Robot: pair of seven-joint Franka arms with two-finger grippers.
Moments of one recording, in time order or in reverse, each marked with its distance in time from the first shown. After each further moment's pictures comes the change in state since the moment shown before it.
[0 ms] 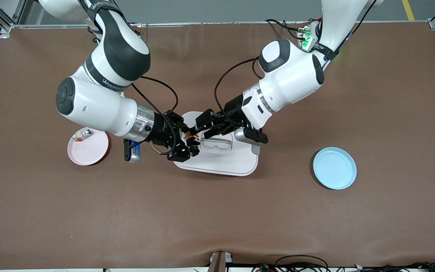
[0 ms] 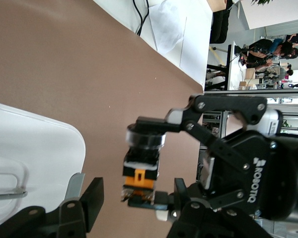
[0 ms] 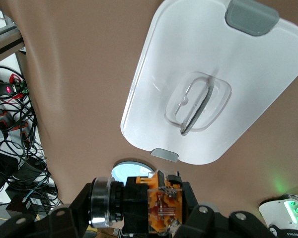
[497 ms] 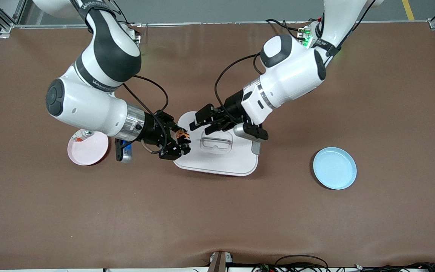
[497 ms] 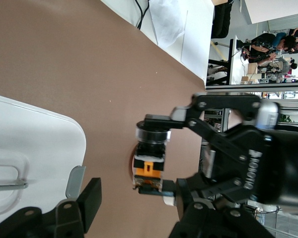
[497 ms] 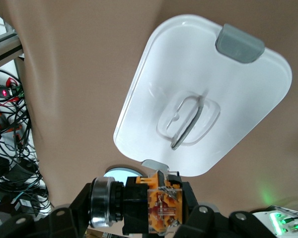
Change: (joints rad) left arm -0.008 -0.009 -0.002 -0.018 0.000 -0.009 -0.001; right arm -0.030 -0.054 0.000 -0.085 0.000 -0.002 -0.084
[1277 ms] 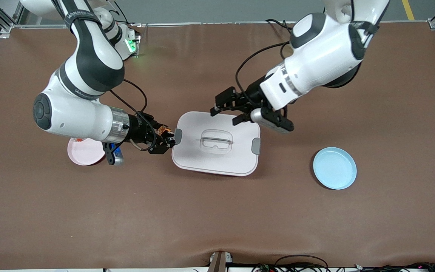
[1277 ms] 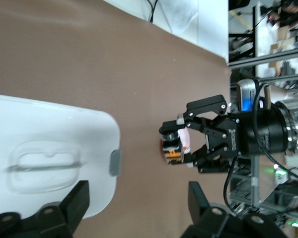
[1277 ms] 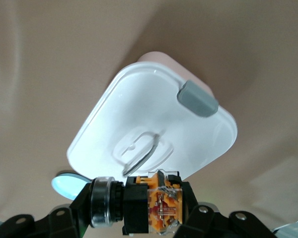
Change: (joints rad) left arm 0.098 -0.126 0.001 -0.001 0.144 -0.248 0.001; right arm -0.079 -0.049 0.000 -0.103 -0.004 -0.130 -0.280
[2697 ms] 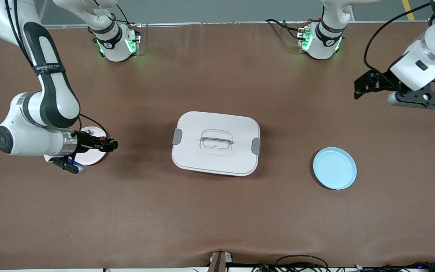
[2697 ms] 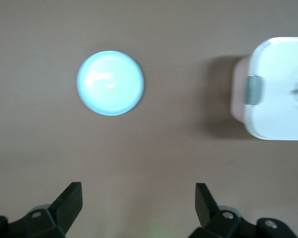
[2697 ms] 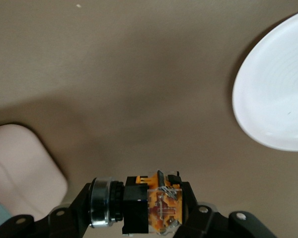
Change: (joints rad) left arm 0.141 -0.320 0.345 0.004 0.505 -0.857 0.264; right arm -0.294 -0.028 -0.003 -0.352 -0.216 0.019 -0.934
